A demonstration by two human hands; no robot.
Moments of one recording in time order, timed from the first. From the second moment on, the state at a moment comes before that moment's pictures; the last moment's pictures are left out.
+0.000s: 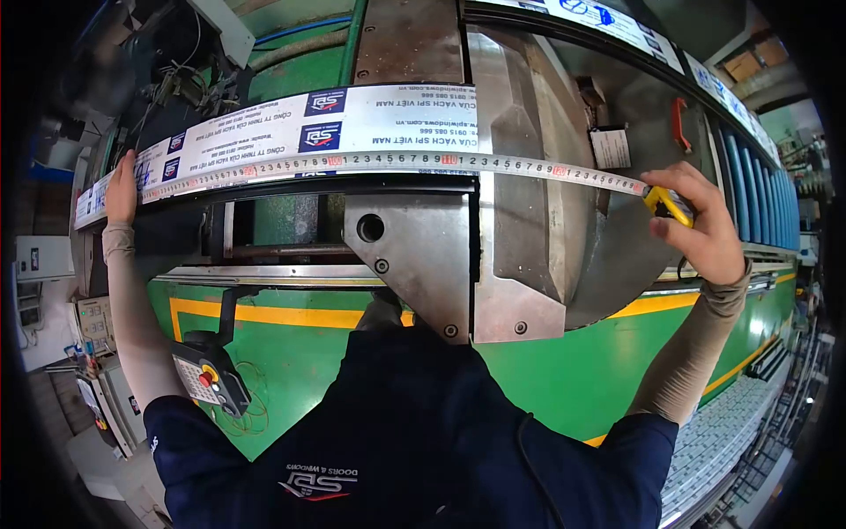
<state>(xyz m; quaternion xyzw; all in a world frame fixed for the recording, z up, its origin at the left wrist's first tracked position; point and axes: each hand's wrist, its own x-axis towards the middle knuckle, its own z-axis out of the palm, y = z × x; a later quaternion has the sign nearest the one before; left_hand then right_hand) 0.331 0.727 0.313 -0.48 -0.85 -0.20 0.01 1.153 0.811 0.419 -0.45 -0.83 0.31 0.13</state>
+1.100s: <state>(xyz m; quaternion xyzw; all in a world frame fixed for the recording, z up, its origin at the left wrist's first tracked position) 0.293 0.724 0.270 -0.59 -0.78 -0.19 0.08 1.154 0.813 0.409 -0.46 -0.83 0.27 0.14</state>
